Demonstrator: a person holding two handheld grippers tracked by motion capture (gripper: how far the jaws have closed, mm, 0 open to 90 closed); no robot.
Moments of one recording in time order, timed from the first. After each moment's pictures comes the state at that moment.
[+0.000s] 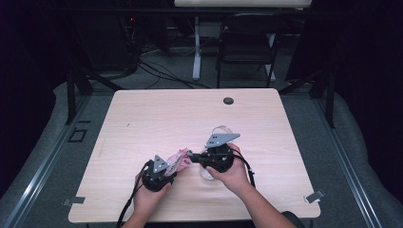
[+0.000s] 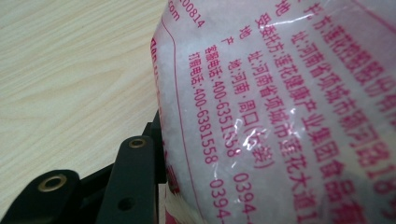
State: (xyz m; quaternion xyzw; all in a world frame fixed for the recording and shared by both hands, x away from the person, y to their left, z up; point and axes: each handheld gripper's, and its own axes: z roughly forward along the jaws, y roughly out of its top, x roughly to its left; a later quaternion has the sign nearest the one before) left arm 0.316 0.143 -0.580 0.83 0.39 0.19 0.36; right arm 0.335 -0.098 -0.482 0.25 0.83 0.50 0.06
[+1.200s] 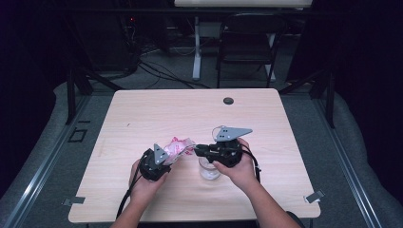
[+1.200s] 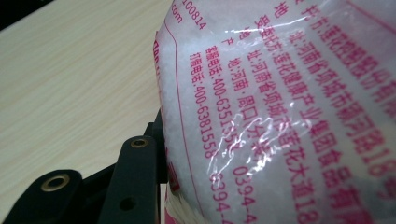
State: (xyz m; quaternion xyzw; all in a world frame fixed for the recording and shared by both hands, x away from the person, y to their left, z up) left arm 0.329 0.140 -0.538 0.83 0.36 0.27 0.32; right arm 0.337 -0.118 -0.462 0.25 0.81 0.53 0.08
